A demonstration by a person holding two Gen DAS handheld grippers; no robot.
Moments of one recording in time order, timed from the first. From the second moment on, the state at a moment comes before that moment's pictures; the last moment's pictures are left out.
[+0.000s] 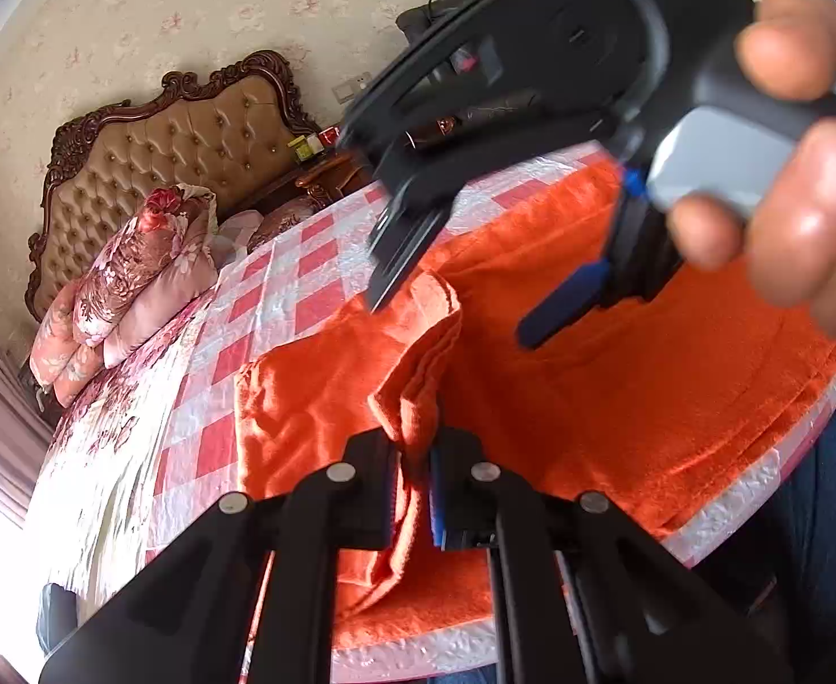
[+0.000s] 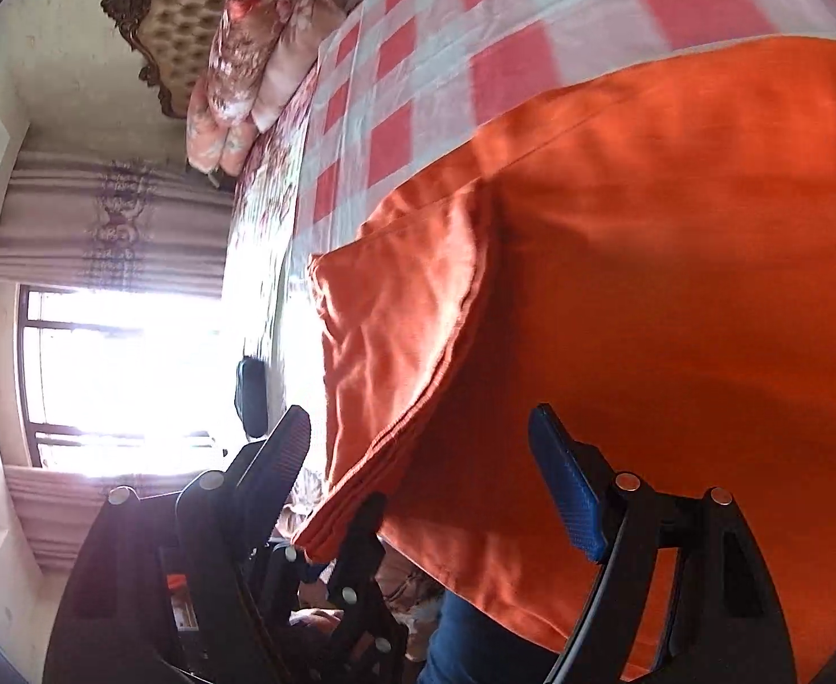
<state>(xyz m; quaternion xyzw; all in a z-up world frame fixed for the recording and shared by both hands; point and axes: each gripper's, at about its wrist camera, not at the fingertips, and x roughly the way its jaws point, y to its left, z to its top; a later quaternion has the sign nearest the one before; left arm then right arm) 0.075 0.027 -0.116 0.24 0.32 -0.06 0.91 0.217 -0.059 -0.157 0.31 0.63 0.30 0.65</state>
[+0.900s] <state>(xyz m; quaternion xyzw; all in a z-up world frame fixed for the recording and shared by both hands) 0.055 0.020 -0.160 0.16 0.35 -0.05 0.92 0.209 -0.009 -0.157 0.07 0.57 0.22 0.79</state>
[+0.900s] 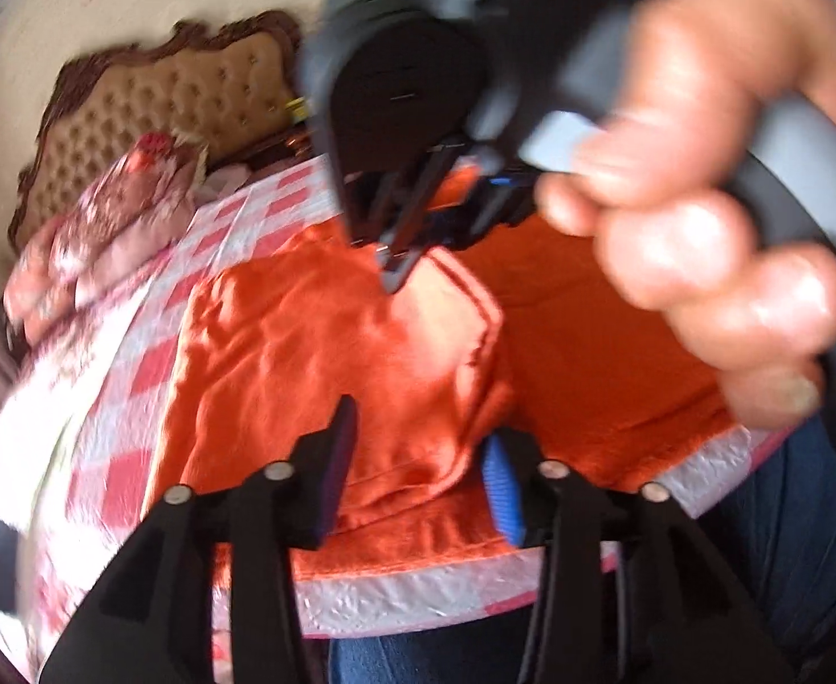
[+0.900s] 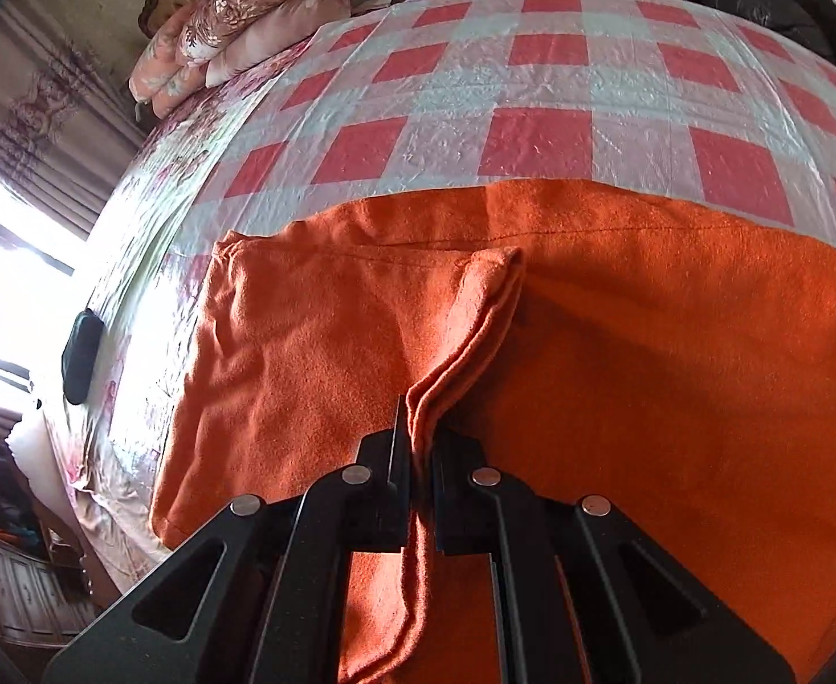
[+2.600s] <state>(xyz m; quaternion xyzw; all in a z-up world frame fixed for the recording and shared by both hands) 0.041 0.051 -0.123 0.05 0.33 -0.10 0.94 0.235 -0.026 -0.145 0.19 0.61 0.26 0.73</state>
